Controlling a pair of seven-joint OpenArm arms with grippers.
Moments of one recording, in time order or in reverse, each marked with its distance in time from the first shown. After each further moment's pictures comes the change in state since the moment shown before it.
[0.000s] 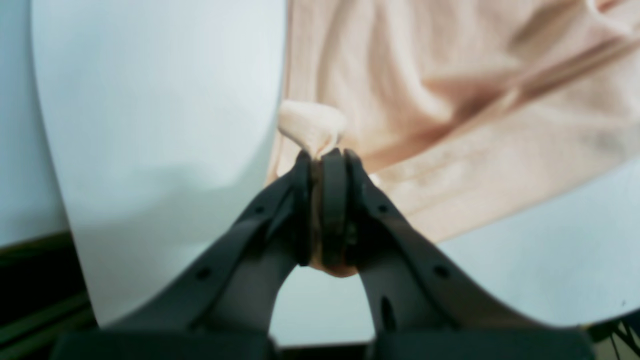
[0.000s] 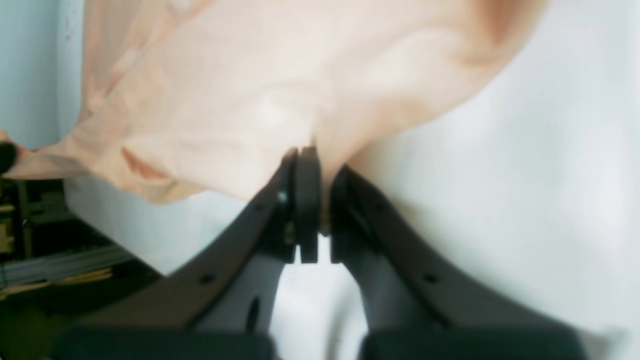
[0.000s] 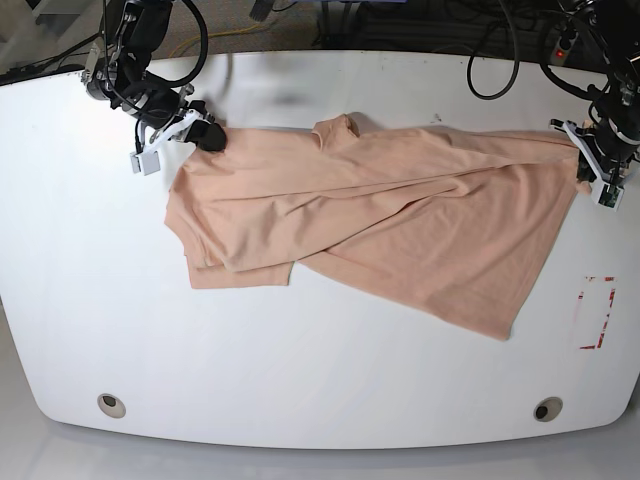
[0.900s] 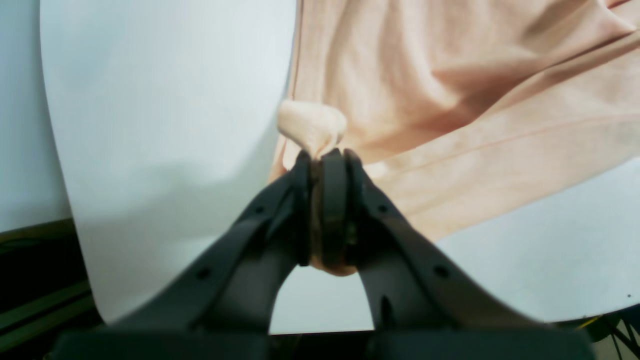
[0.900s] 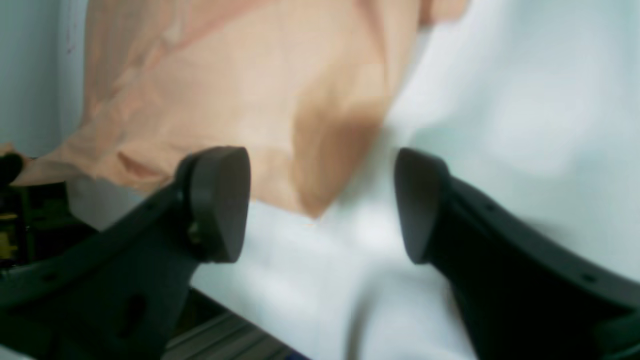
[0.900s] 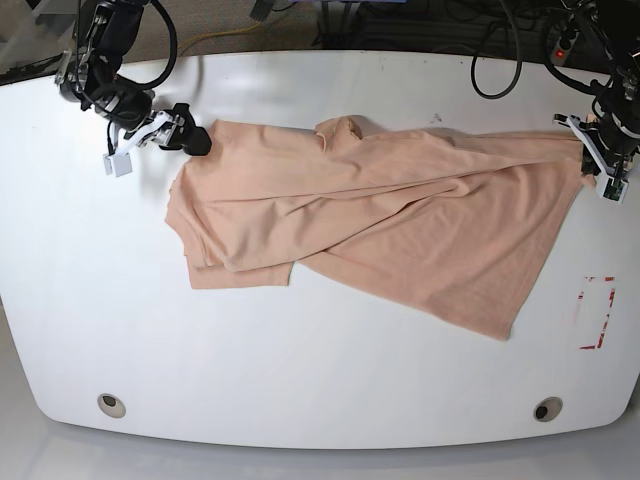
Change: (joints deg) left arm 1.7 0.2 -1.7 0.0 0.0 0.0 -0.2; right arm -0.8 5.3 2.5 -1.8 6.5 0.0 -1.7
